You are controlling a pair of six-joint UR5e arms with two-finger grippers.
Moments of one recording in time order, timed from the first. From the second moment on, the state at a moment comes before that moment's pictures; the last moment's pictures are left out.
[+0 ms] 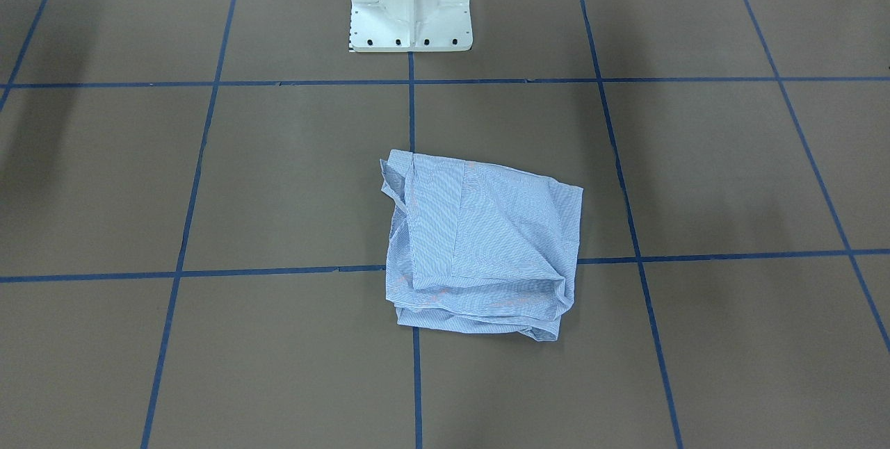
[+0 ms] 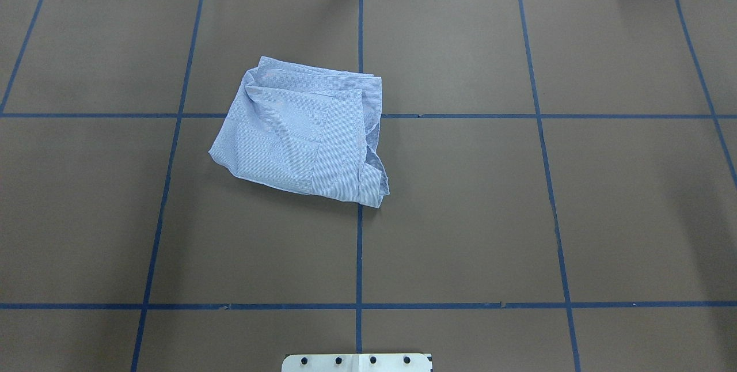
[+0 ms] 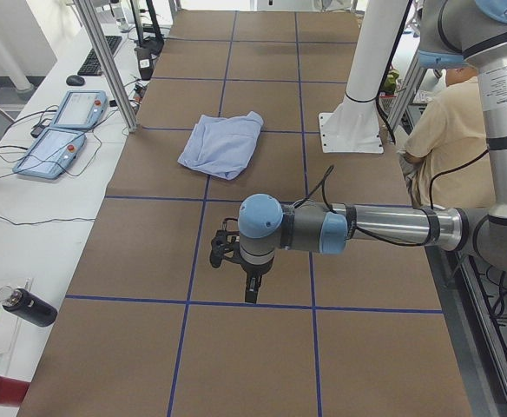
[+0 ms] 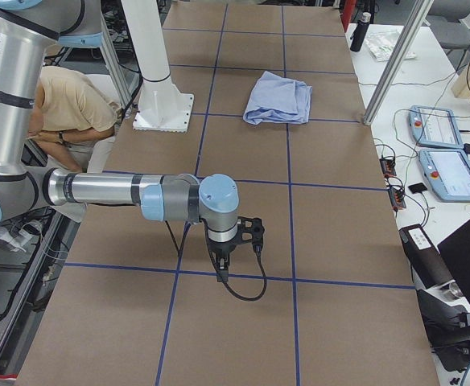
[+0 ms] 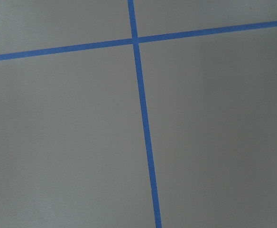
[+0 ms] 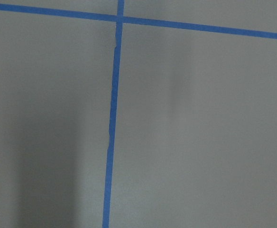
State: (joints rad) left arm -1.57 -1.30 -1.88 -1.60 -2.38 0.07; right arm 1.57 -1.88 1.90 -1.56 2.24 -0.03
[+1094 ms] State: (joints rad) left arm -1.57 -1.32 -1.88 -1.61 -2.38 0.07; right arm 1.57 -1.90 1.90 -1.56 2.40 -0.02
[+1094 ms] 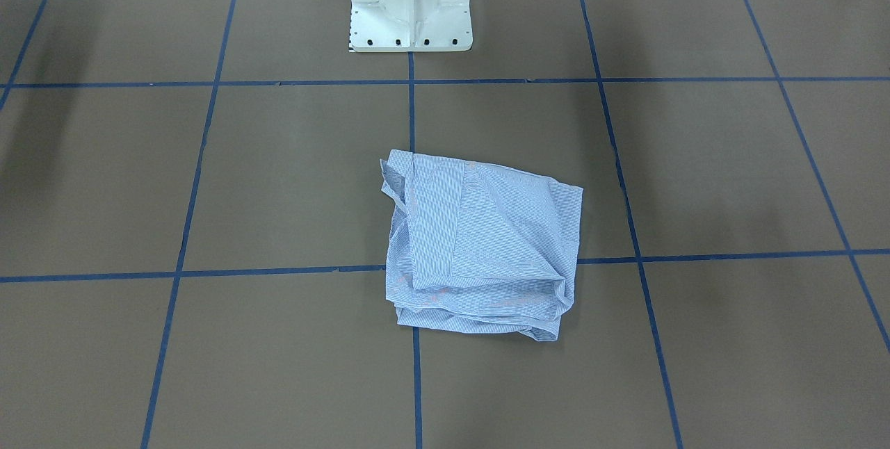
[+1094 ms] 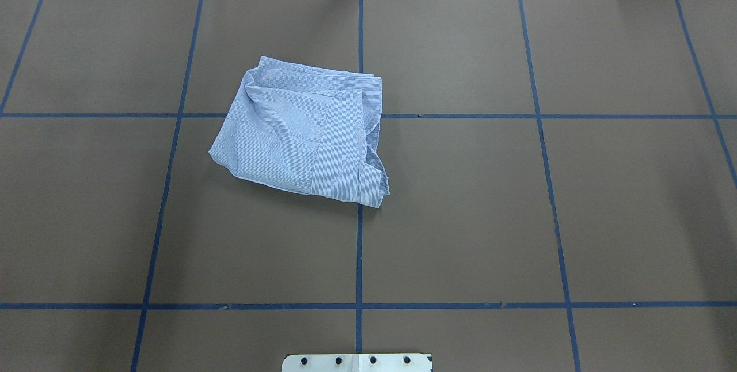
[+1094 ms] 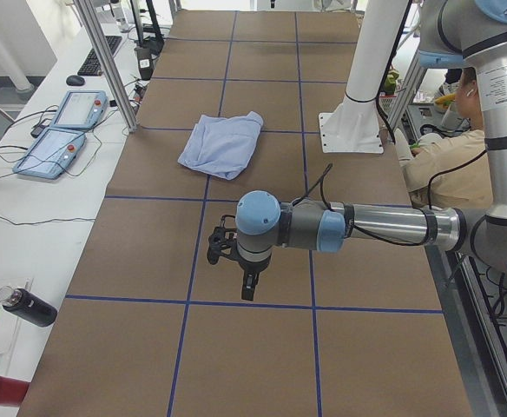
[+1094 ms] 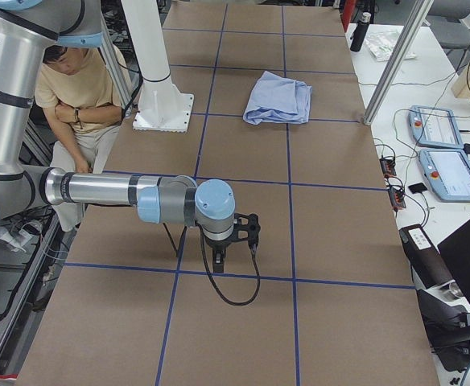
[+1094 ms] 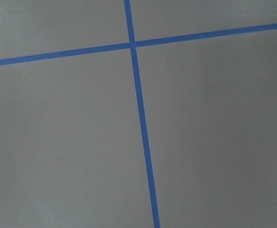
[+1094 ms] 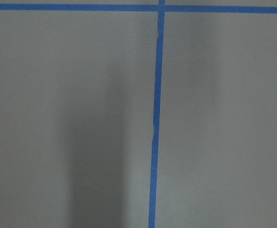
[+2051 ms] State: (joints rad) left arm -1.57 -1.31 -1.88 -1.61 -2.38 0.07; right arm 1.56 -1.92 1.90 -1.56 2.39 -0.03
